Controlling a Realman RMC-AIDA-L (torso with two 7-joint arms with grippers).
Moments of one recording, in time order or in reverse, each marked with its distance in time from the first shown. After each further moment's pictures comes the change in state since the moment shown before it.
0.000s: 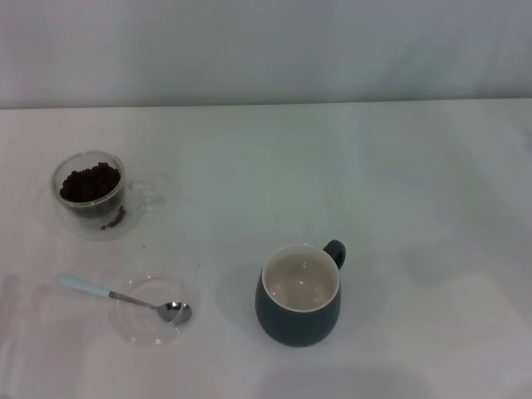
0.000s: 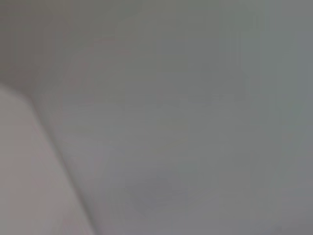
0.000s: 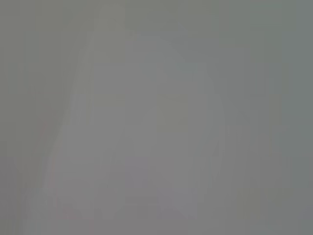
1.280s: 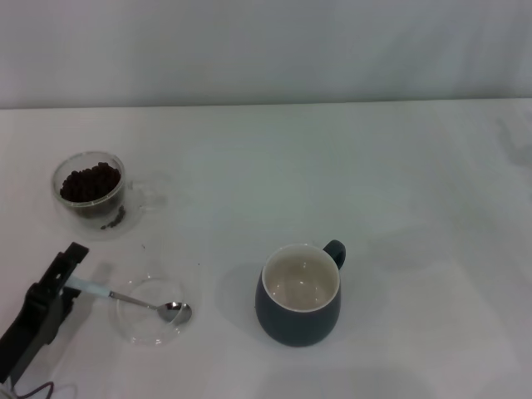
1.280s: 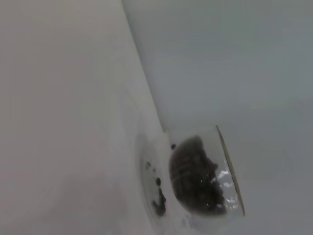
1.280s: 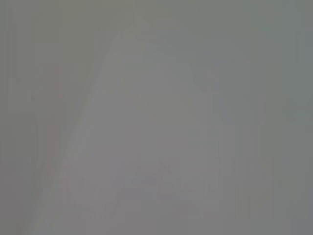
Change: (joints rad) left arm -0.134 0.000 0.132 0.038 0.183 -0.307 -0.228; right arm 0.023 0.069 0.006 -0.089 0.001 0.105 -0.131
